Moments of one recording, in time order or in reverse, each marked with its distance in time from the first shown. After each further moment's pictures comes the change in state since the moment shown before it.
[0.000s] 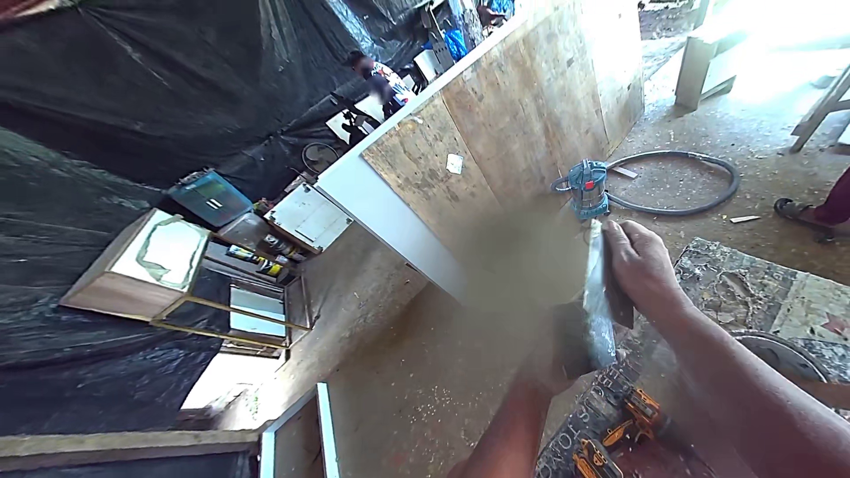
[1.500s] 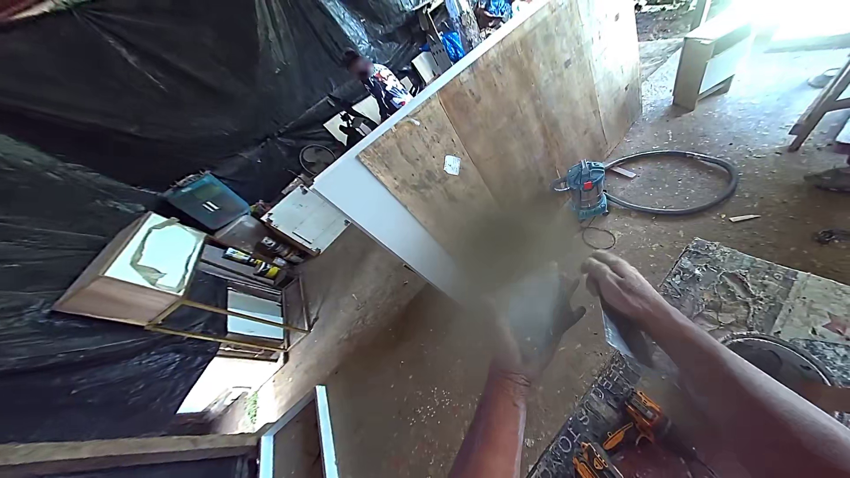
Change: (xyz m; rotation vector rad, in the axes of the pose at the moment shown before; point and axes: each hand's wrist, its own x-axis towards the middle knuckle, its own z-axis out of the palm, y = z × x) left_hand 0.006 0.033 -0.004 -0.108 0.136 0.269; right_hand 0.001 0.032 0.005 -0.066 -0.385 0.061
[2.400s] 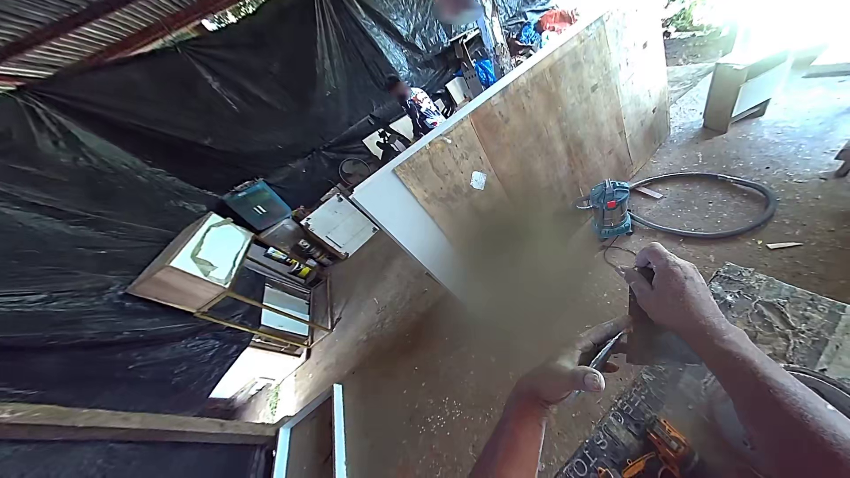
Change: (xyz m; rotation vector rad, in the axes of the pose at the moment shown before) left_hand -0.012 -0.006 -0.007 0.662 -0.498 -0.199; right_hand -0.003 -0.014 -0.021 -0.441 0.306 -0.169
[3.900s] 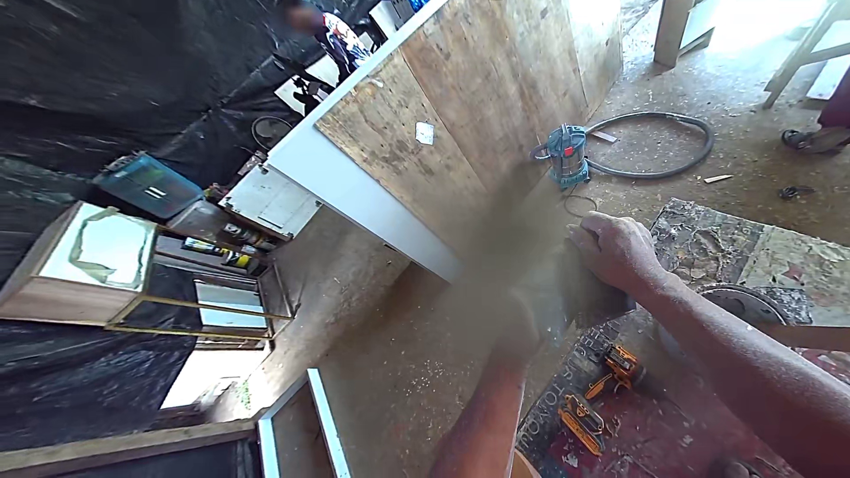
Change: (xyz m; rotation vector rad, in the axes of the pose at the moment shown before) left_hand -0.001 -0.009 0.028 -0.278 0.437 0.119; right_hand -0.022 0.011 0.021 -0.129 0.046 -0.104
